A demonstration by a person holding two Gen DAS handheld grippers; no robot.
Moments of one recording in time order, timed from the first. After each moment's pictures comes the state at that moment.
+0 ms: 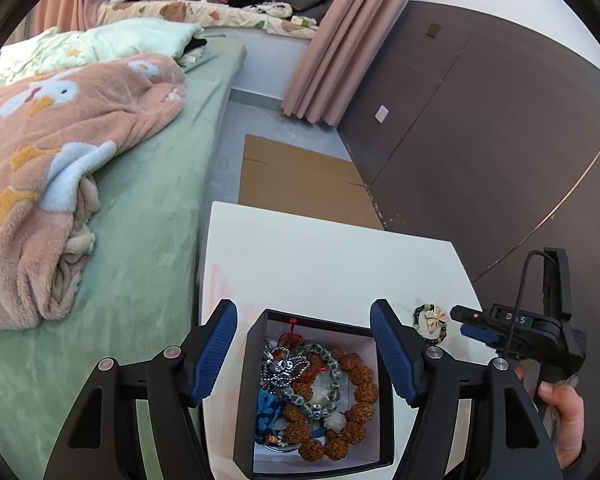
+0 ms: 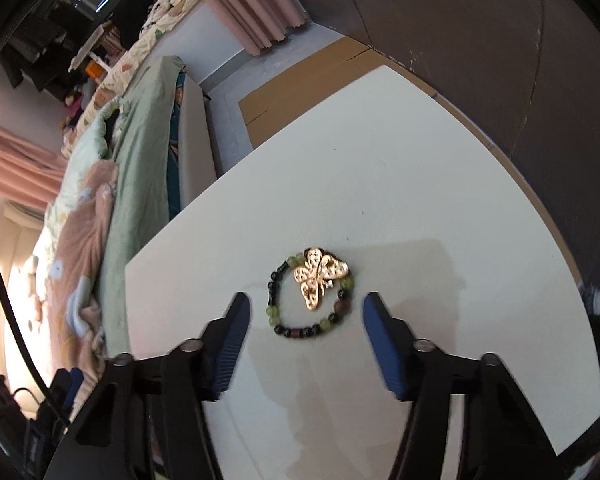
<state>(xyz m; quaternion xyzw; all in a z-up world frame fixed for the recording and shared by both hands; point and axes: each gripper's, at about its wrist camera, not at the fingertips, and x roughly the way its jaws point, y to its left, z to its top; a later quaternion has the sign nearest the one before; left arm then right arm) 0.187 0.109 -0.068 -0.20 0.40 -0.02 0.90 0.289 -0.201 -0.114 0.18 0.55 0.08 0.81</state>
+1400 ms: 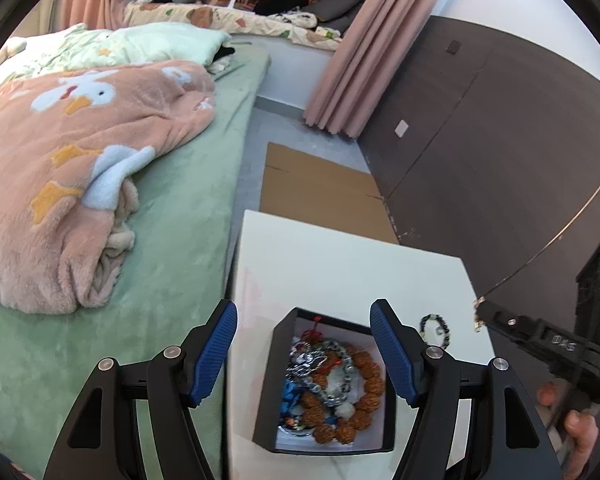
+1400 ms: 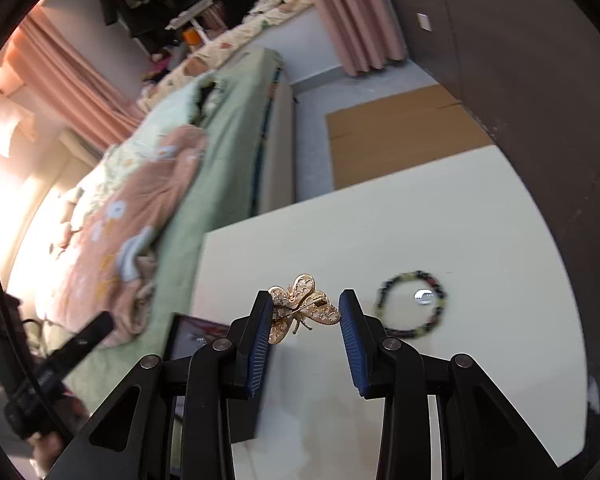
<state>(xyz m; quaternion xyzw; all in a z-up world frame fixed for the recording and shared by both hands) 0.164 0.124 -0.052 -0.22 0.39 0.02 0.89 0.250 -0.137 -0.045 0.12 0.47 0.23 0.84</state>
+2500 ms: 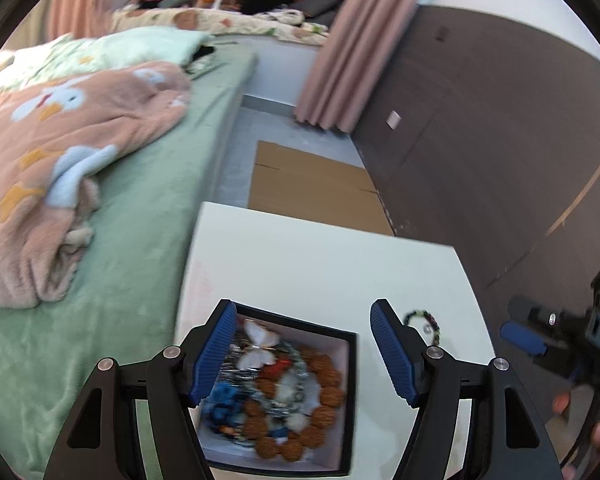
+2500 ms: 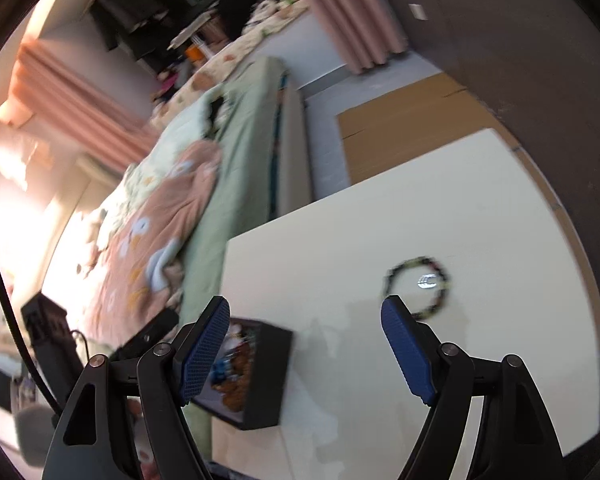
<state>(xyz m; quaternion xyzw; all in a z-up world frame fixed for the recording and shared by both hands) 0.186 0.061 -0.060 -0.19 0.39 0.01 0.90 0.247 -0.187 -0.047 0.19 0.48 0.22 0.83</state>
